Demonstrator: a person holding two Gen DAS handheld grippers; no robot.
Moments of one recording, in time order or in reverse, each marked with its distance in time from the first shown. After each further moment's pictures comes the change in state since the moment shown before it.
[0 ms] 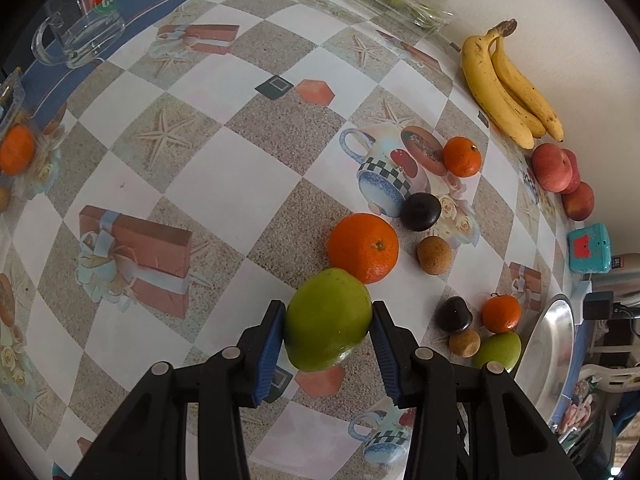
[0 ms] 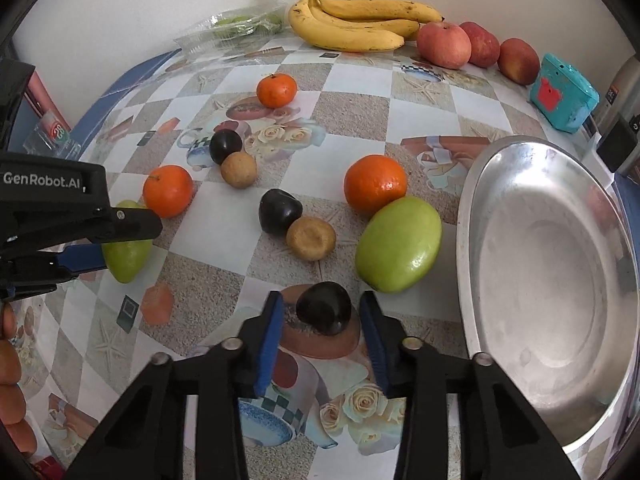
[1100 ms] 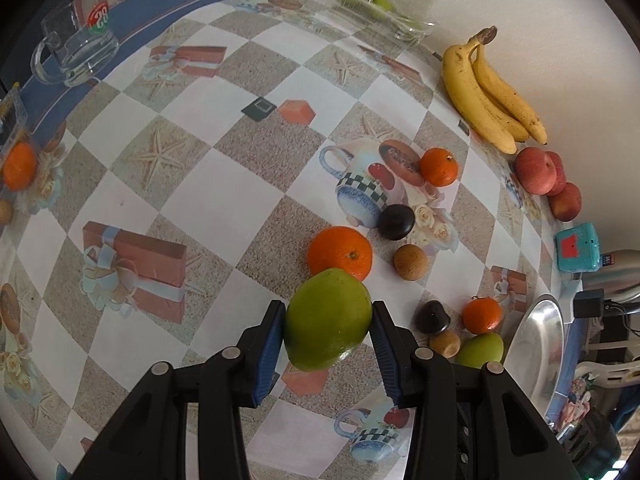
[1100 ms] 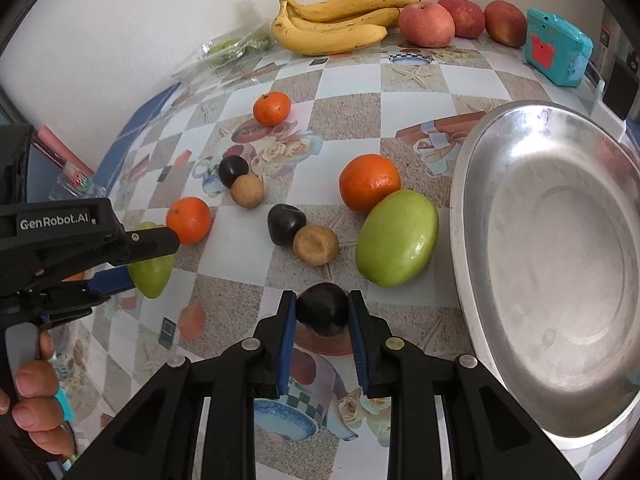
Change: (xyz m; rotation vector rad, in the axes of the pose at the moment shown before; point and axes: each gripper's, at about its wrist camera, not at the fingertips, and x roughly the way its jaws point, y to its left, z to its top) left arm -0.020 -0.008 0.000 0.023 -0.039 -0.025; right arm -0.009 -0.024 0.000 0.159 -0.011 0.170
